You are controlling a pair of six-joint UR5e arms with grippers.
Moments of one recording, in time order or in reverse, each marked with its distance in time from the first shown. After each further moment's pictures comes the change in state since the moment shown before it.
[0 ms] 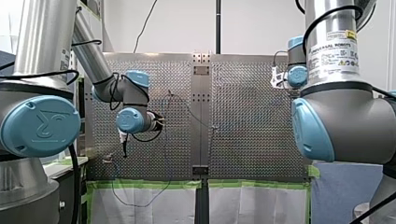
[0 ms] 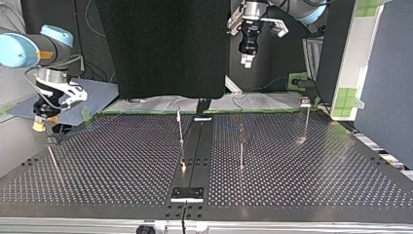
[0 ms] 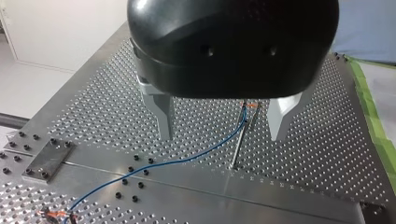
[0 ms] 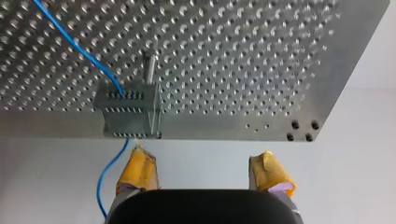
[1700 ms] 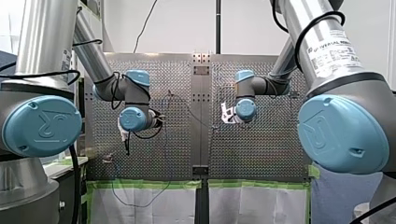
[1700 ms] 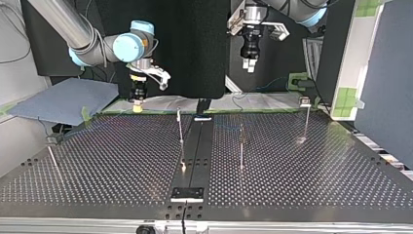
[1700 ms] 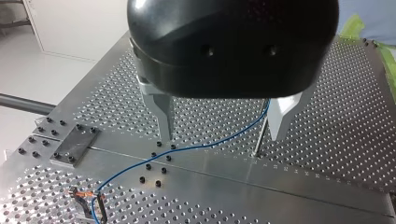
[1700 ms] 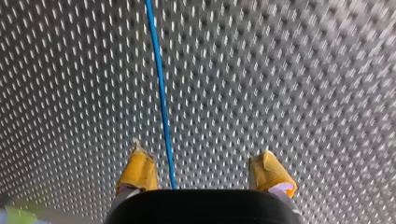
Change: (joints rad) left arm 0.017 -0.001 0.022 0.021 -0.026 -0.032; right arm 0.447 0.251 0.041 -0.126 0.259 -0.133
